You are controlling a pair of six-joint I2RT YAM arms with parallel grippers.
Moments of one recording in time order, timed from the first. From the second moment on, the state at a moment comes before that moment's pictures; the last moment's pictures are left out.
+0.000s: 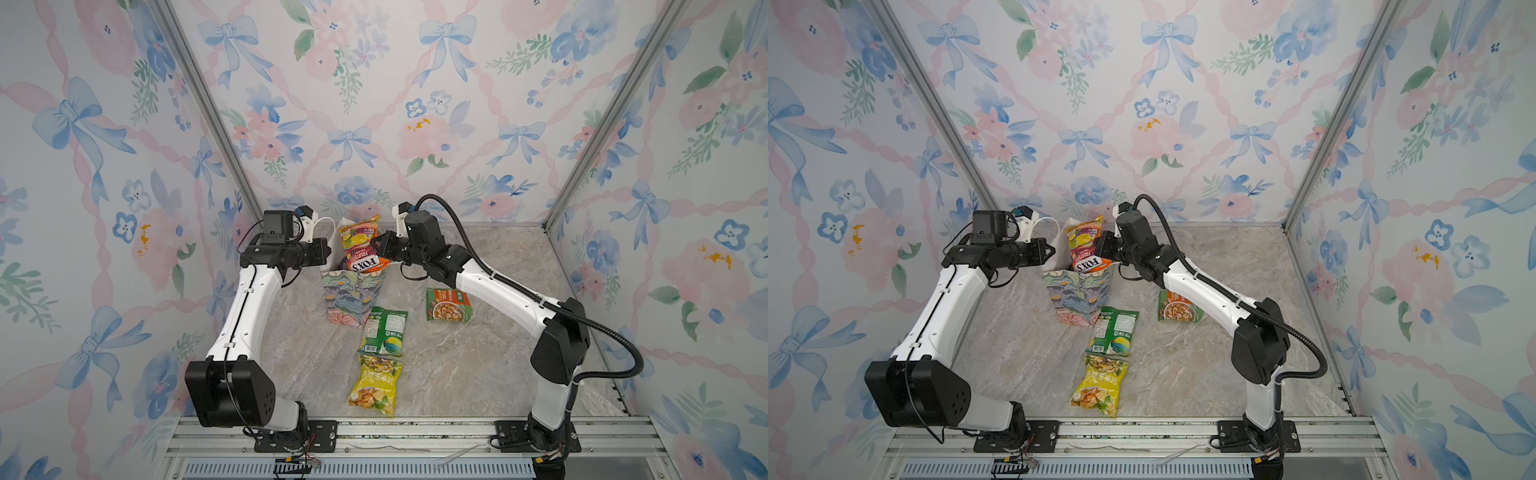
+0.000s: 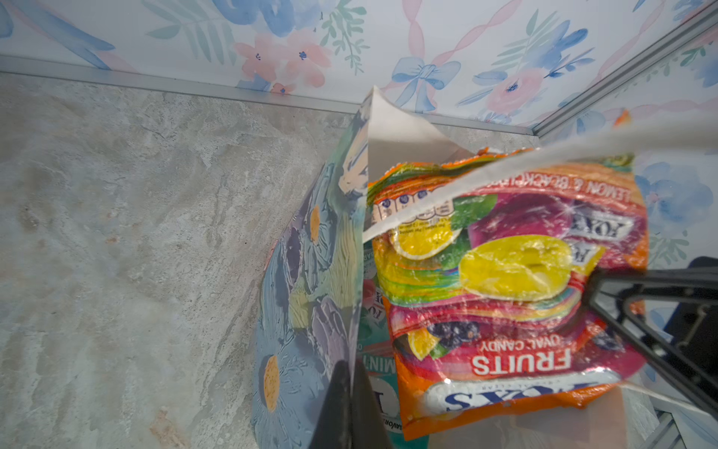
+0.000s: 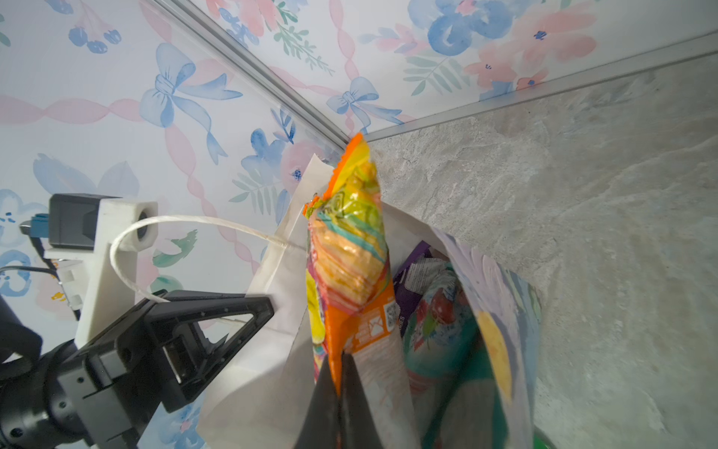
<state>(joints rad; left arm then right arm) 0.01 1.45 1.42 -0.74 0.44 -0.12 0.78 1.89 1.76 -0.24 -0.13 0.82</state>
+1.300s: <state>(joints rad) 0.01 1.44 1.42 -0.74 0.43 -0.12 0.53 1.37 1.26 -0.46 0.03 0.59</state>
